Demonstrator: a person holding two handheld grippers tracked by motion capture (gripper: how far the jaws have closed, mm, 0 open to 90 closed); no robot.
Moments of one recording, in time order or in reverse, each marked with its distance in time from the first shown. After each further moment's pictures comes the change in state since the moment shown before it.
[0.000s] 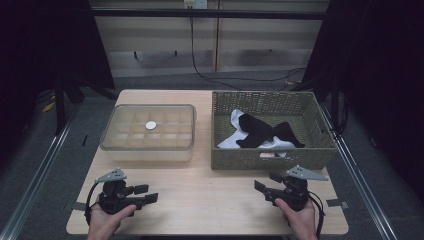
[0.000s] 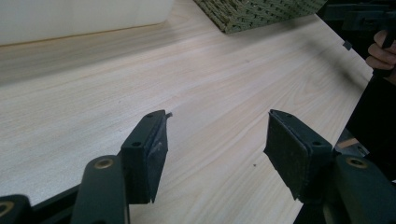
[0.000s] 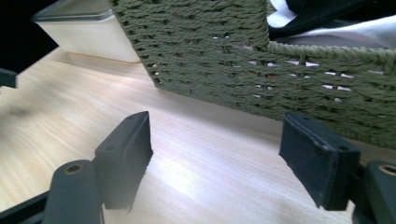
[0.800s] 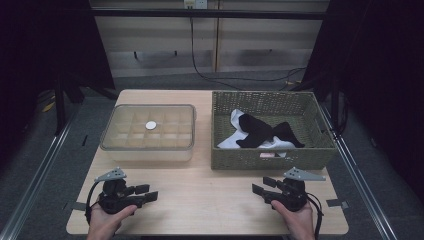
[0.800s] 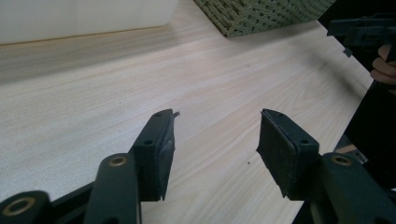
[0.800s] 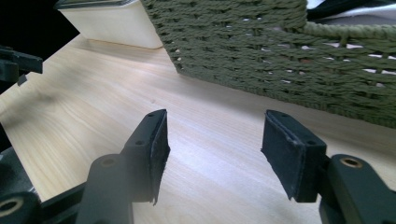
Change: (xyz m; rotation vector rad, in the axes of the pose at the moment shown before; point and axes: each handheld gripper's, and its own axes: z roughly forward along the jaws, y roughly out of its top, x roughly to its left) left arm -0.003 0.002 -0.002 -0.013 0.014 -0.017; right arm 0.010 -0.001 -0.001 0.056 0.065 0.011
